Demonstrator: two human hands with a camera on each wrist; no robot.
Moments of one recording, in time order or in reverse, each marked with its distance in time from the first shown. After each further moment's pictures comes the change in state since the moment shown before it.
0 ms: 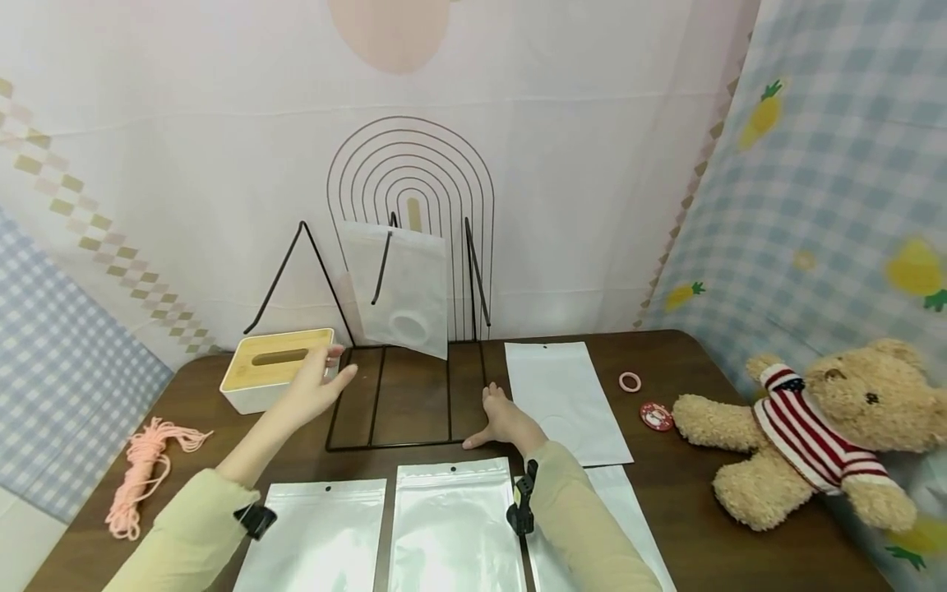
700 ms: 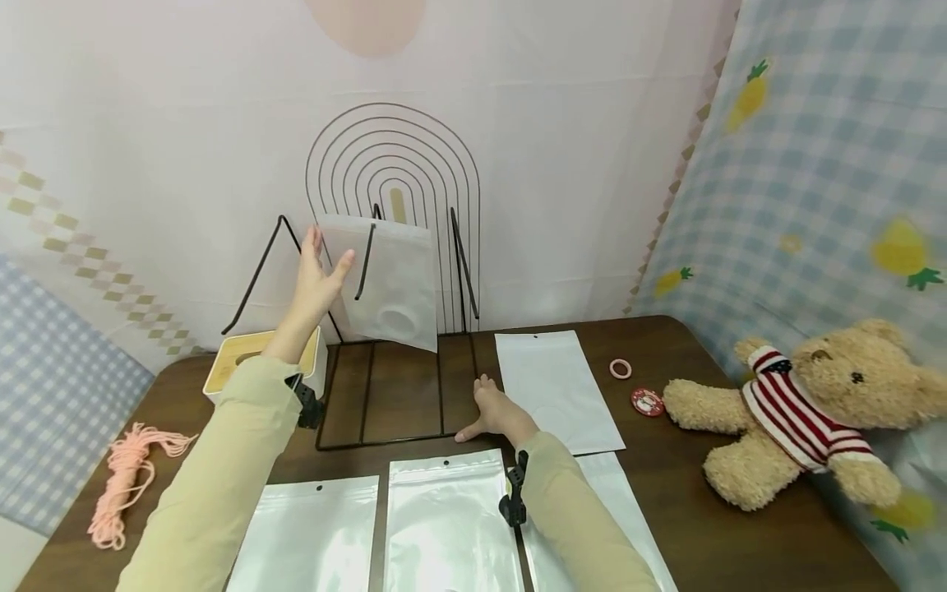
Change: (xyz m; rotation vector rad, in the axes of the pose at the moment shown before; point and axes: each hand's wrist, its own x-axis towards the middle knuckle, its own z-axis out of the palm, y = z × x) left_hand 0.119 0.031 -0.023 -0.330 0.253 0.022; right_hand 0.000 -0.003 -0.002 0.043 -0.020 0.028
